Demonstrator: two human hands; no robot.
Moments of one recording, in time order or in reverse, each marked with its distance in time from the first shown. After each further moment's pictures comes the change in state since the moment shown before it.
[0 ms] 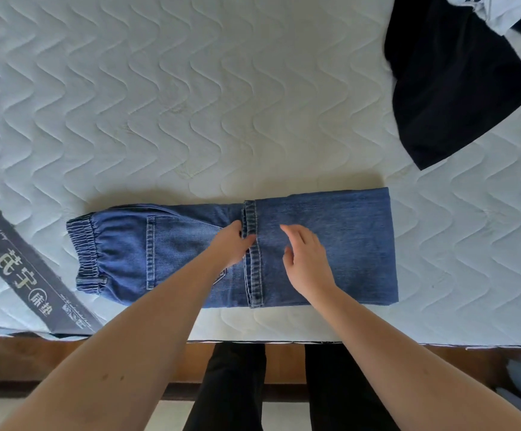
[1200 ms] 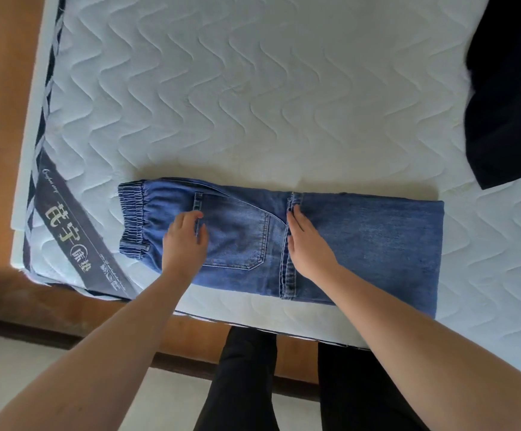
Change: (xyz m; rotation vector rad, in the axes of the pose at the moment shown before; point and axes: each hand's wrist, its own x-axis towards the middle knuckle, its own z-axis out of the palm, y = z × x) left_hand -0.059 -0.142 -0.055 0.043 0.684 0.064; right_hand 0.044 -0.051 0.042 -0.192 -0.293 -0.164
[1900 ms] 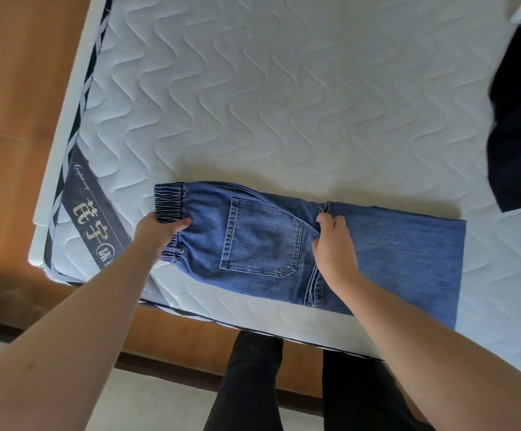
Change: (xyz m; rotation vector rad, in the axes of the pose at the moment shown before) left_hand 0.066 -0.122 -0.057 -0.561 -0.139 -0.645; right_hand 0.011 -0.054 -0.008 -0.061 0.213 0.277
